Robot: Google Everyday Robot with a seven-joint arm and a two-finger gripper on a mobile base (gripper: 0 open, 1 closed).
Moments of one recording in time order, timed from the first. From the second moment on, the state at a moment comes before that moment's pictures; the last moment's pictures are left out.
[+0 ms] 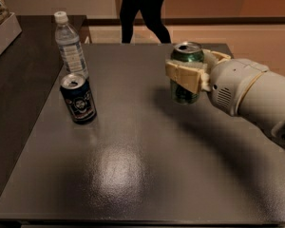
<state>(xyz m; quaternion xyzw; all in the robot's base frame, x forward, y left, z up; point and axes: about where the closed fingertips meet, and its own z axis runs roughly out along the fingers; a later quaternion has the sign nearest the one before) 0.493 -0.096 0.988 -0.72 -0.21 -0.63 0.21</state>
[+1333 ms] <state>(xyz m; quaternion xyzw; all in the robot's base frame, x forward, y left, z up) 0.480 -0.117 0.942 -0.70 -0.18 -0.67 0.19</state>
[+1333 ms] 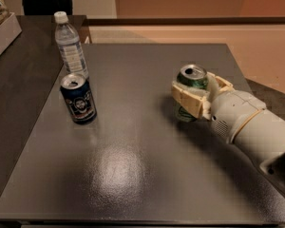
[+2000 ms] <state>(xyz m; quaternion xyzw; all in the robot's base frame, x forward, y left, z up) 0.479 -0.122 0.926 -0.70 -0.17 -0.67 0.18</state>
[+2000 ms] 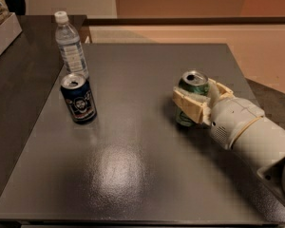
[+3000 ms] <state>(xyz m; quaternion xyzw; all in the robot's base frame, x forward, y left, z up) 0.479 -0.120 0.910 -0.70 -0.17 -0.67 0.18</state>
